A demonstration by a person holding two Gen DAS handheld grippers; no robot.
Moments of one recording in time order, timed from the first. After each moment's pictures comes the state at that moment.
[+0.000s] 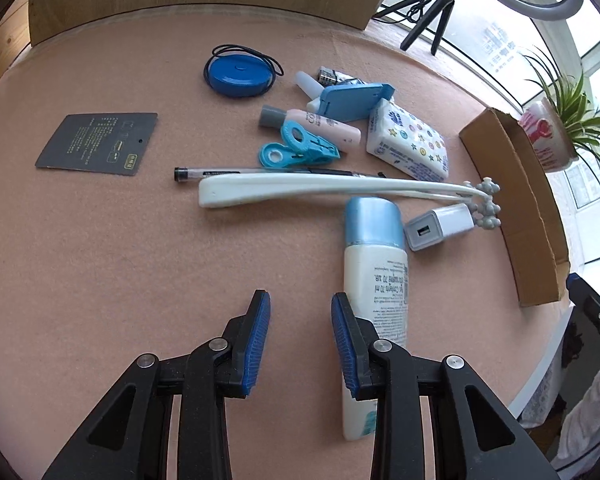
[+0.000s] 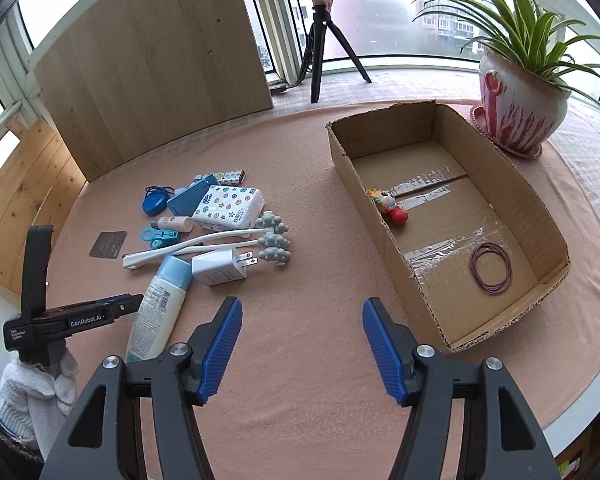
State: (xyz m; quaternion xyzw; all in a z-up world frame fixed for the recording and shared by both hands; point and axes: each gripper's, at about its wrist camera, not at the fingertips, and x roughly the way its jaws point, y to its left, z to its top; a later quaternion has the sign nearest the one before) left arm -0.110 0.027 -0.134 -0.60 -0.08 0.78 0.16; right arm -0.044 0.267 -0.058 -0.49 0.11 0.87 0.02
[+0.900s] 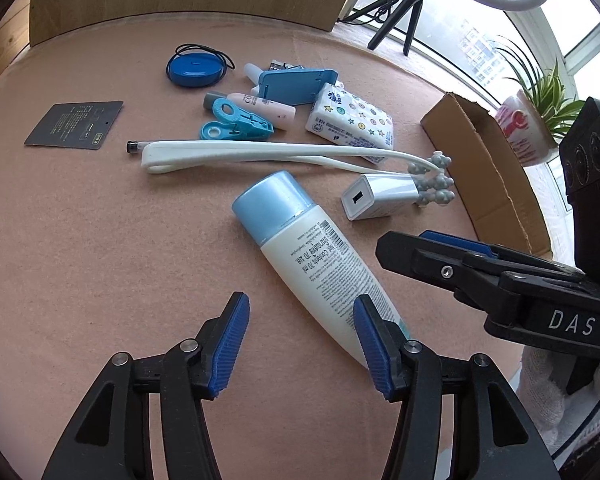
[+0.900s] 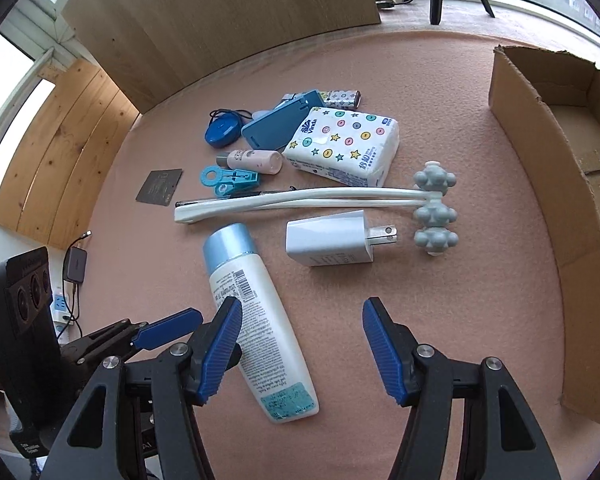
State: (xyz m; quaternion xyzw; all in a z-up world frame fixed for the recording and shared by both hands) left arm -0.074 0.062 -0.123 -0.57 -0.10 0.80 0.17; right arm -0.116 0.199 -0.124 -0.58 0.13 0.79 -0.14
